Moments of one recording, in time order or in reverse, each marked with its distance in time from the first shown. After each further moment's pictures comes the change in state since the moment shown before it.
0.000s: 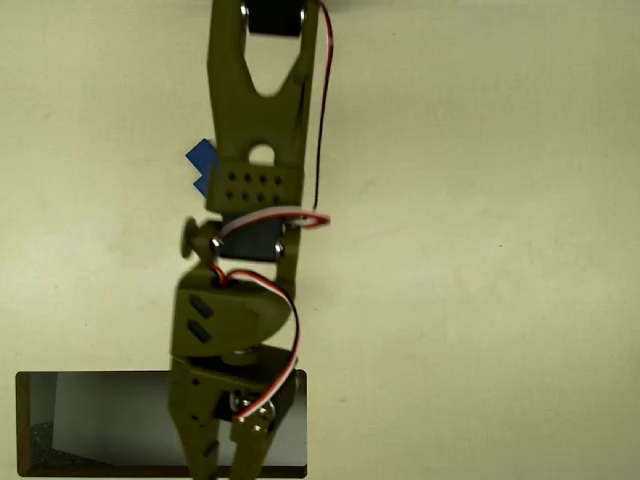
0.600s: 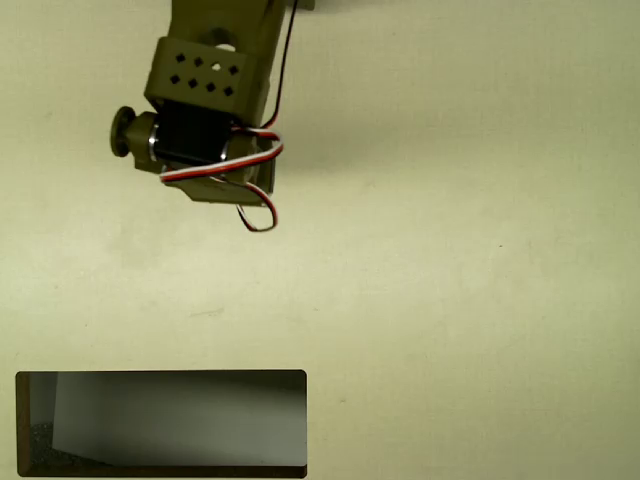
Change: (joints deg) arm 10.5 18.3 35.2 59.5 -34.1
